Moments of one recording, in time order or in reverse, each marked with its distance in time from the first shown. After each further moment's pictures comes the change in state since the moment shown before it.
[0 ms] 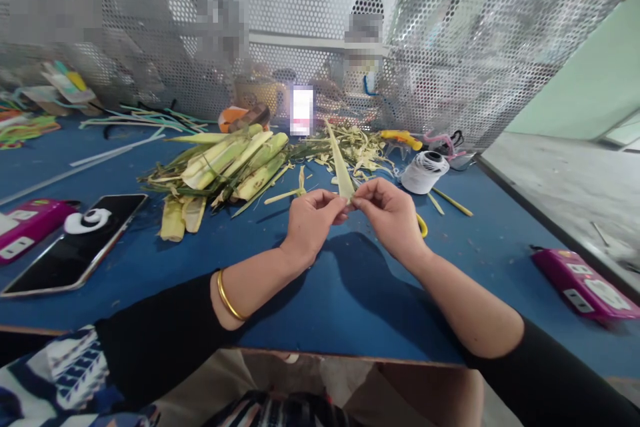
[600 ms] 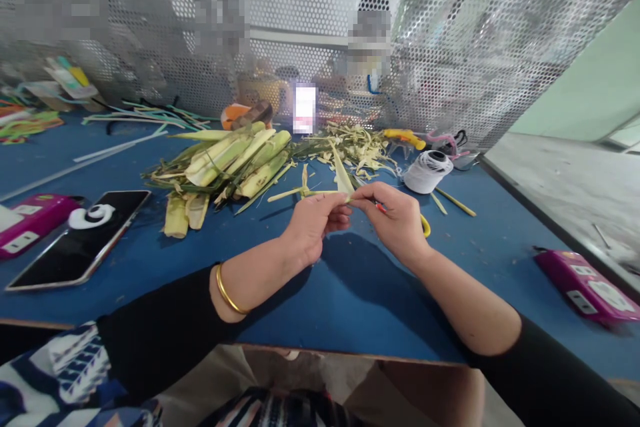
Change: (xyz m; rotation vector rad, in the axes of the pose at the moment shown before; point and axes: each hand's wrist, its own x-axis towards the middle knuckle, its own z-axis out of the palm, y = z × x) left_hand 0.002 0.008 -0.003 -0.205 -0.023 -0.312; right_hand -0.001 0.002 -0.007 -0.286 -0.065 -0.310
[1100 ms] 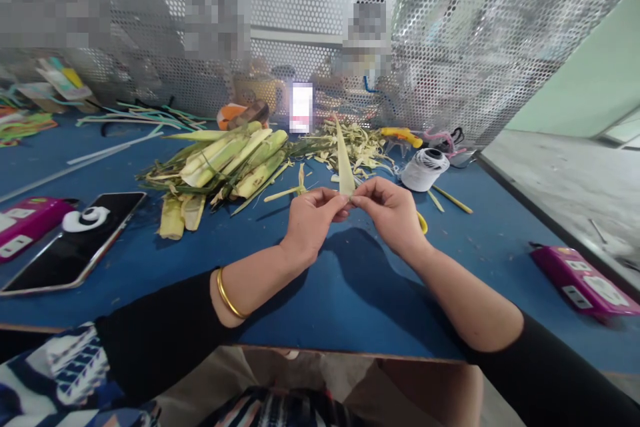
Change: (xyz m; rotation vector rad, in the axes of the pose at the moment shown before) left_hand 0.000 -0.010 0.001 0.150 0.007 0.285; right_hand 0.003 0.001 0.002 0.243 0.013 0.276
